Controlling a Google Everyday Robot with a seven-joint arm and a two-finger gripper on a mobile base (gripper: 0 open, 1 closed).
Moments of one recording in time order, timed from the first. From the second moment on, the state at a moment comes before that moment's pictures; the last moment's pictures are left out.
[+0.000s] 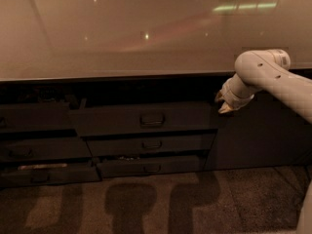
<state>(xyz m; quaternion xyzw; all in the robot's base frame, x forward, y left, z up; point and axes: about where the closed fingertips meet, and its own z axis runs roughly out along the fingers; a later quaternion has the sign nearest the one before) 0.677 -0.268 0.672 -0.78 0.60 -0.11 0.15</state>
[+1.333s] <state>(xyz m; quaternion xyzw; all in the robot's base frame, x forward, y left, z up) 0.650 -0.264 0.666 -0.79 0.59 -0.10 0.16</state>
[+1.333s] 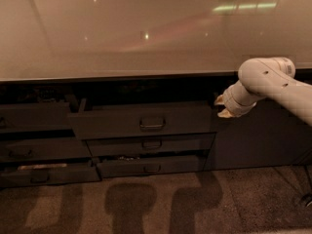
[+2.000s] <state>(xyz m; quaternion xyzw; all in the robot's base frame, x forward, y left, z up) 0.631 -0.264 0.666 -0.79 0.58 -0.10 0.16</state>
